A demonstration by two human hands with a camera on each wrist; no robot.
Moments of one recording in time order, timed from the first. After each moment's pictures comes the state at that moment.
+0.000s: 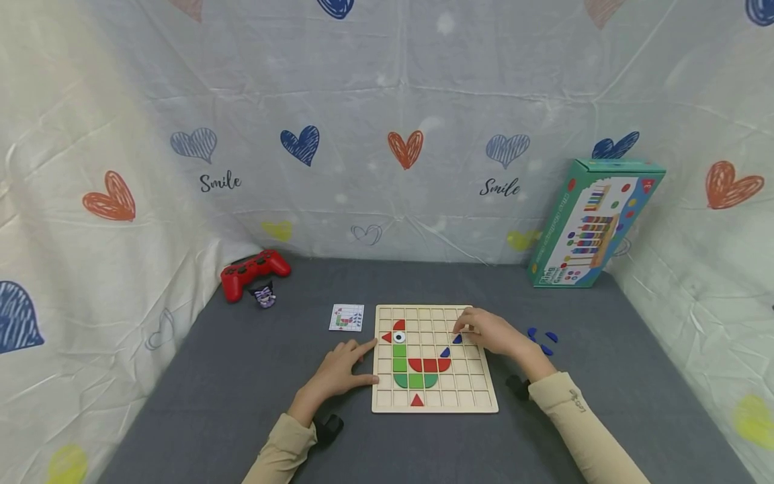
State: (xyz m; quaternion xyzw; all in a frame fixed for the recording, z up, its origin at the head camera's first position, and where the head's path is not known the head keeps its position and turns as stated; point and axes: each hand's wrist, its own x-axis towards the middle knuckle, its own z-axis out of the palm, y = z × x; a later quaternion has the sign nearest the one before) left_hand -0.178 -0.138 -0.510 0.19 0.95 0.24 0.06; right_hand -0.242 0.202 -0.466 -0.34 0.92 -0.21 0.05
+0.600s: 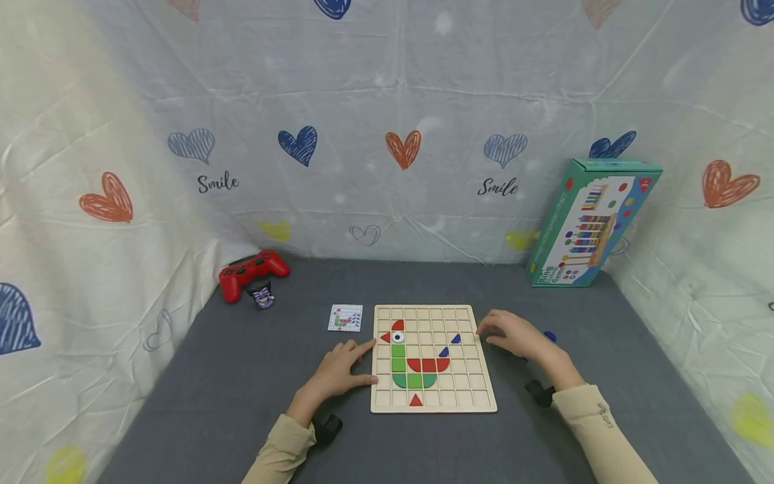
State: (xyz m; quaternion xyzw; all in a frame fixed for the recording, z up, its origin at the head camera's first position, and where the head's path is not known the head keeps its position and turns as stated) left_hand -0.178 -0.138 -0.511 0.19 0.95 0.25 0.06; right_hand -0.228 0.243 -0.461 -0.29 0.93 -0.20 0.04
